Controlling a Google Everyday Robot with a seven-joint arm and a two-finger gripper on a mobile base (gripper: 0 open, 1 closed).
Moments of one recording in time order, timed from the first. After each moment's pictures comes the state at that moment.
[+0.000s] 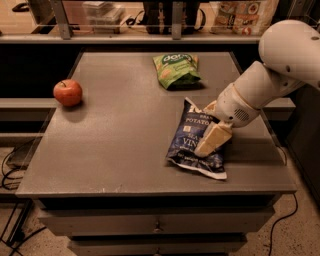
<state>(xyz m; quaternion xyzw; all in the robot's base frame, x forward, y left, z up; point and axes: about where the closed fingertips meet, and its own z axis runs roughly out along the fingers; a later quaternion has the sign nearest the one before) 0.510 -0.108 0.822 -0.62 0.74 0.20 0.17</state>
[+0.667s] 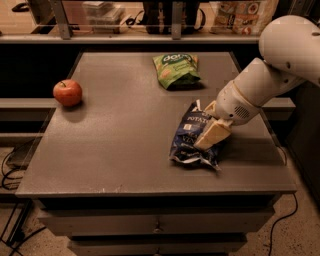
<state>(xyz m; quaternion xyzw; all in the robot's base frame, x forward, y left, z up) 0.510 -0.108 0.829 -0.62 0.74 0.20 0.17</state>
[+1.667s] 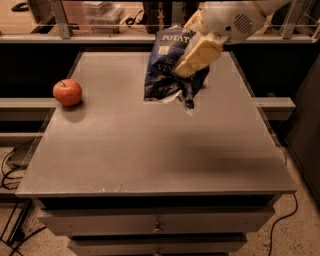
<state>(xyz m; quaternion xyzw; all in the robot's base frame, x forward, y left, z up) 0.528 -0.034 1.025 -0.69 0.63 0.15 0.33</state>
